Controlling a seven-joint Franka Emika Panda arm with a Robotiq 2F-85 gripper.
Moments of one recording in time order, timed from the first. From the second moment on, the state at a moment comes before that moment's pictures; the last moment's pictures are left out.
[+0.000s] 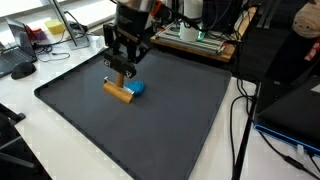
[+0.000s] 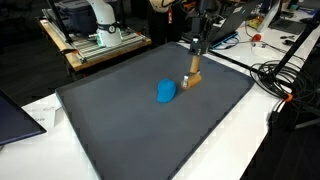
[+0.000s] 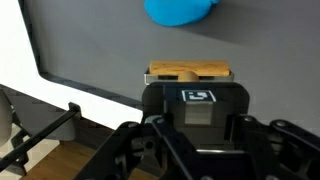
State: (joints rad) arm 0.15 0.32 0.06 -1.86 -0.58 2.30 0.41
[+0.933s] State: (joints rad) arm 0.01 0.23 0.04 -1.91 -0.16 2.31 -0.08
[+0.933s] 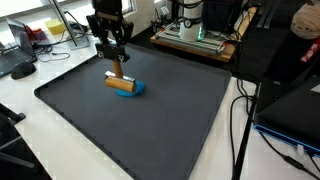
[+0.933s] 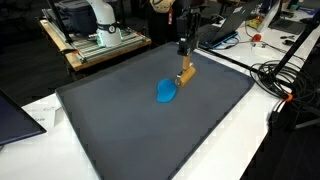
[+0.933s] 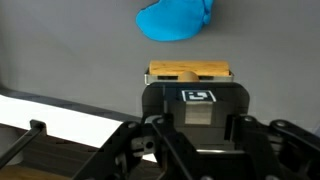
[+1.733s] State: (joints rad) arm 0.02 0.26 0.04 -1.91 -0.16 2.28 -0.11
